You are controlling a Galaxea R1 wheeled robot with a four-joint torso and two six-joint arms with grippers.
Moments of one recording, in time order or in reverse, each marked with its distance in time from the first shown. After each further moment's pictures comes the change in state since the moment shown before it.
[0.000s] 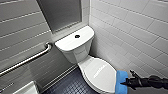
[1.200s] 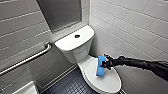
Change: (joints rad) left arm 0.000 0.006 -0.032 0.000 0.000 0.000; right arm 0.219 0.561 -0.489 -0.007 -0.148 0.060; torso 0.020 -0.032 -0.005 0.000
